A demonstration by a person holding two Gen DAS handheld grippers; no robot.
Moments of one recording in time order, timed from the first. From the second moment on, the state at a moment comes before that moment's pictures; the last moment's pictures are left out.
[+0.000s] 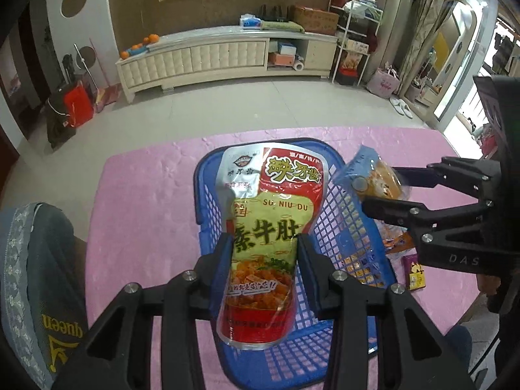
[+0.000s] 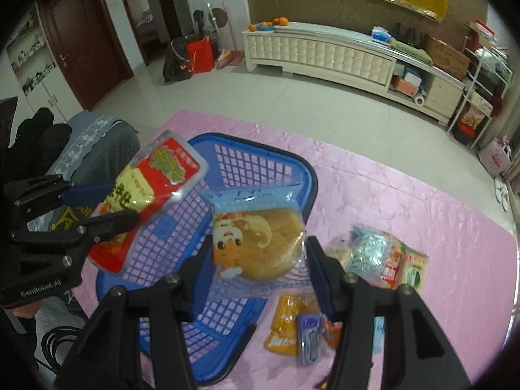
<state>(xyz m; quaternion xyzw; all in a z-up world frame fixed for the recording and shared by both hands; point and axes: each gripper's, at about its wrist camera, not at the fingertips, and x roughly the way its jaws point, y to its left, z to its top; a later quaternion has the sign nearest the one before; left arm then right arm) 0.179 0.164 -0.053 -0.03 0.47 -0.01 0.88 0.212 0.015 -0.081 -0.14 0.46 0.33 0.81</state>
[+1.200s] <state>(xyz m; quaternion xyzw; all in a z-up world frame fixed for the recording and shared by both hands) 0.116 0.134 -0.001 -0.03 0.44 -0.02 0.90 0.159 -0.036 -0.026 -0.11 0.46 0.28 0.84</state>
